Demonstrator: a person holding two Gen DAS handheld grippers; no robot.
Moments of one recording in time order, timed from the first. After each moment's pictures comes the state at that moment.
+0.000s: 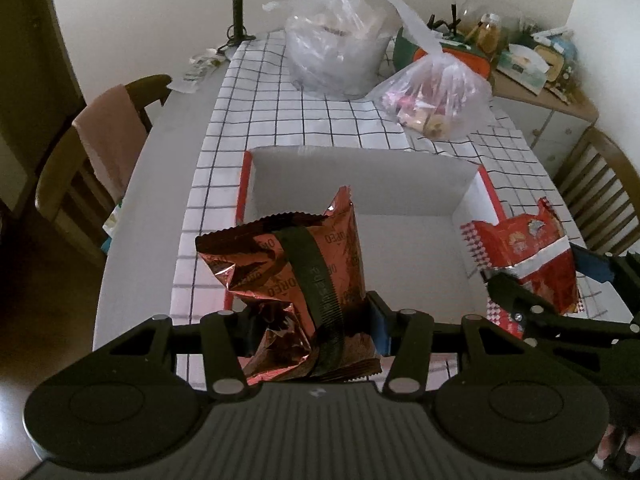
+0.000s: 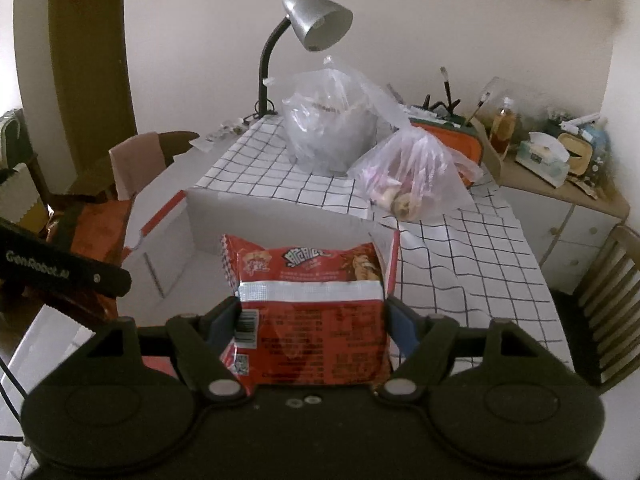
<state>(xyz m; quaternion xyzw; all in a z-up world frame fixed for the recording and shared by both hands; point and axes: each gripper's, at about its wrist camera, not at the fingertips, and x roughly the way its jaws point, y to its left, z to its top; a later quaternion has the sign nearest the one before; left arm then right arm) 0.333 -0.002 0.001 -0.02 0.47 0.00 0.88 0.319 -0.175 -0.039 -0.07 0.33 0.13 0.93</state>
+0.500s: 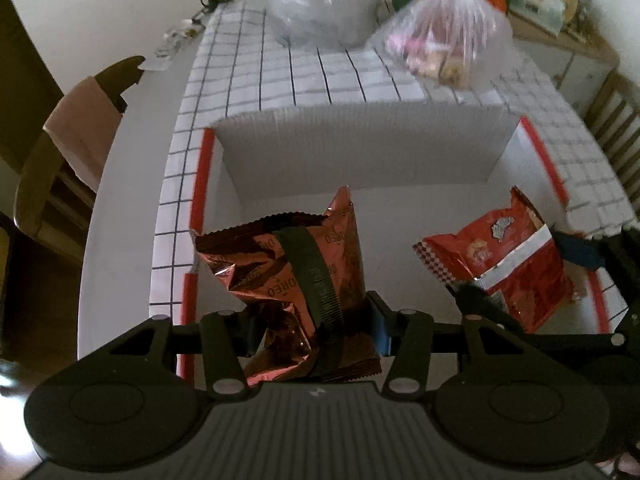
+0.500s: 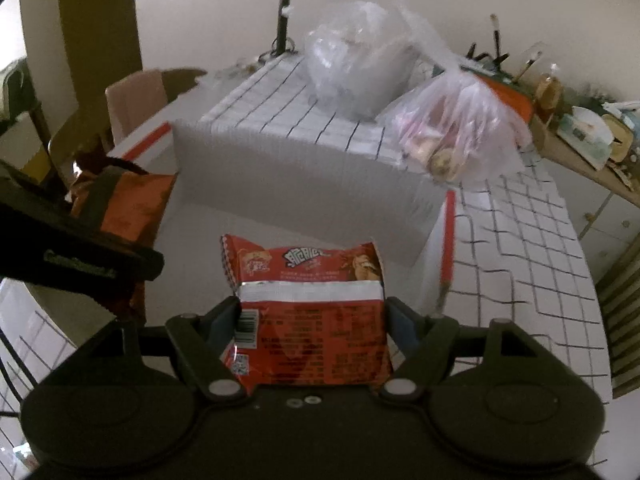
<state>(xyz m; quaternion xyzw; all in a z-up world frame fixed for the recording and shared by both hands) 0.391 -0.021 -0.062 0.04 0.53 0.00 0.85 0.373 -0.150 -0.097 -0.10 0.40 0.16 0.90</state>
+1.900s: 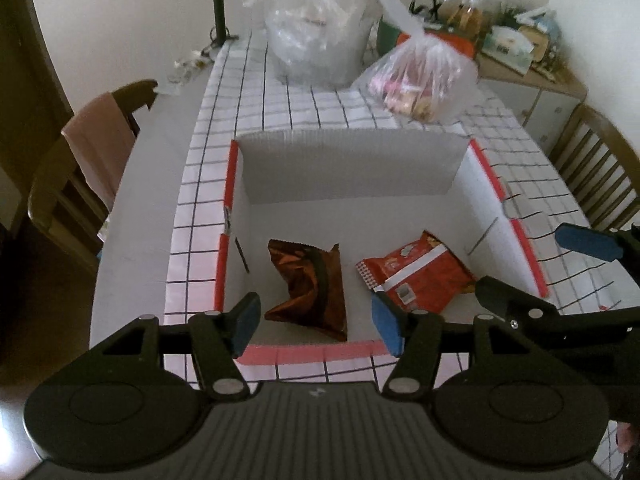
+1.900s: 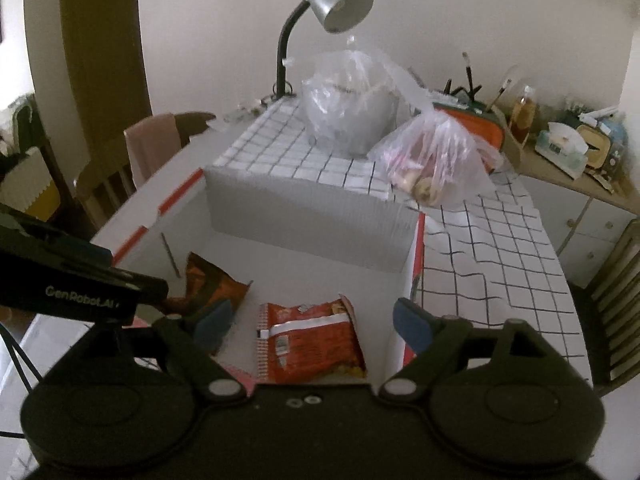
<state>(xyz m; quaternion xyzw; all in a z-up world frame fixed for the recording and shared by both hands) 0.312 -0.007 -0.010 0.01 0.47 -0.02 0.88 0.306 -0.166 -0.040 -0.07 0.35 0.15 0.92</state>
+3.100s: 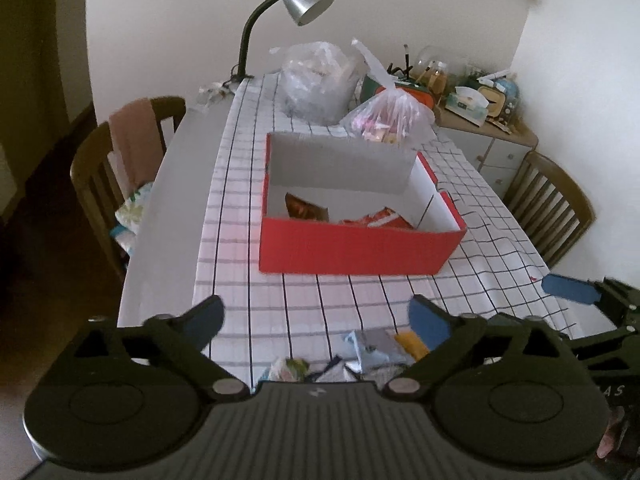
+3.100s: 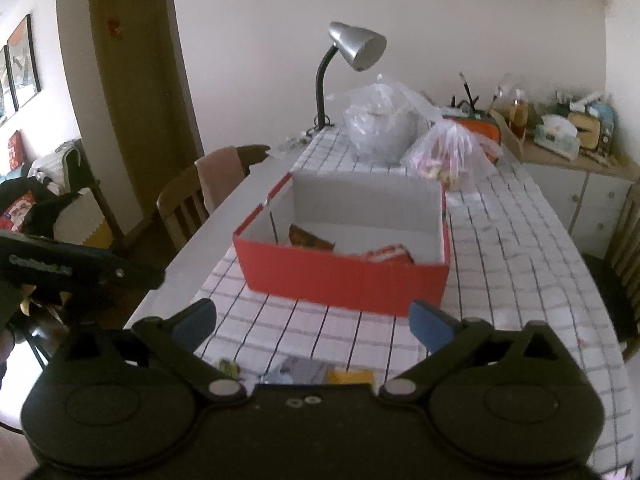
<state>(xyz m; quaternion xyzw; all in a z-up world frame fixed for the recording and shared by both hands) 0.119 0.040 0.018 -0.06 0.39 -0.05 0.92 0.124 -0.175 -0.021 0.01 0.31 0.19 0.93</state>
